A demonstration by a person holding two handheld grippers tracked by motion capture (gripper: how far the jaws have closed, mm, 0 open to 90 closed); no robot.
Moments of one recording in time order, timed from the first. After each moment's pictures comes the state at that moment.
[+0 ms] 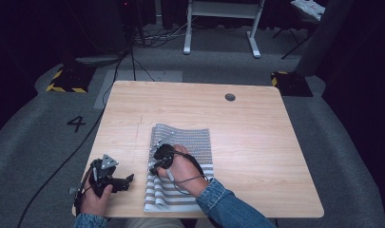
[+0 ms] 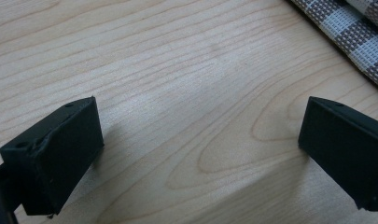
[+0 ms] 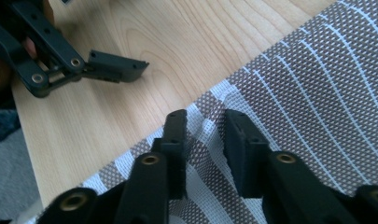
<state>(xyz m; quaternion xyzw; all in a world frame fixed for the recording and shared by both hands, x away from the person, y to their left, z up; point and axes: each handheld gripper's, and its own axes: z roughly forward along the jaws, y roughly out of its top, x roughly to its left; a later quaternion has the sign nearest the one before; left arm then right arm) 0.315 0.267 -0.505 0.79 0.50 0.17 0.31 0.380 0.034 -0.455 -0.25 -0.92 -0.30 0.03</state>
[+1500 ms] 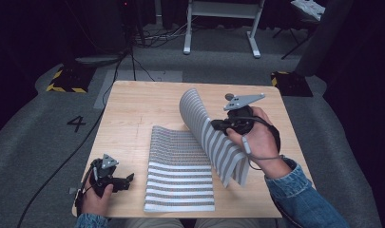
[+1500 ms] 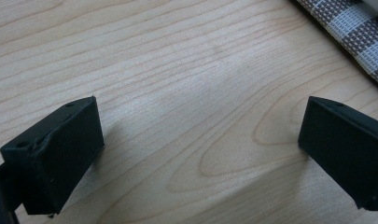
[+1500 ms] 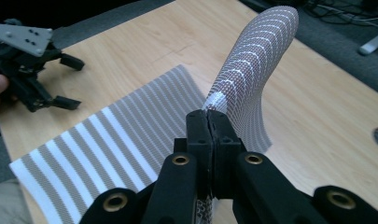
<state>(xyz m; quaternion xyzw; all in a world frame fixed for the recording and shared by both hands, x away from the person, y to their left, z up) 0.316 0.265 -0.505 0.79 0.50 0.17 0.31 0.389 -0.147 -0.284 -0.28 -0.87 -0.38 -0.15</state>
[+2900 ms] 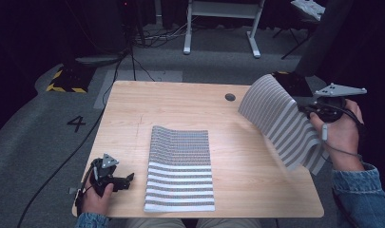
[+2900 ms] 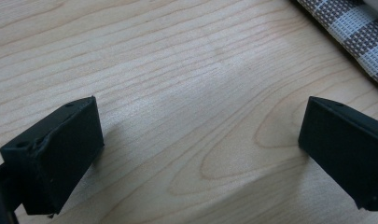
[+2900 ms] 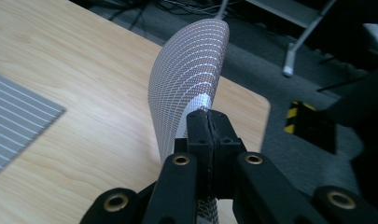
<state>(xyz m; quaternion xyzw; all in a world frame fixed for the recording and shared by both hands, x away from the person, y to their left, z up) 0.317 0.265 -0.505 0.79 0.50 0.17 0.31 0.401 -0.340 -0.259 -0.42 -0.78 -0.31 -0.33</state>
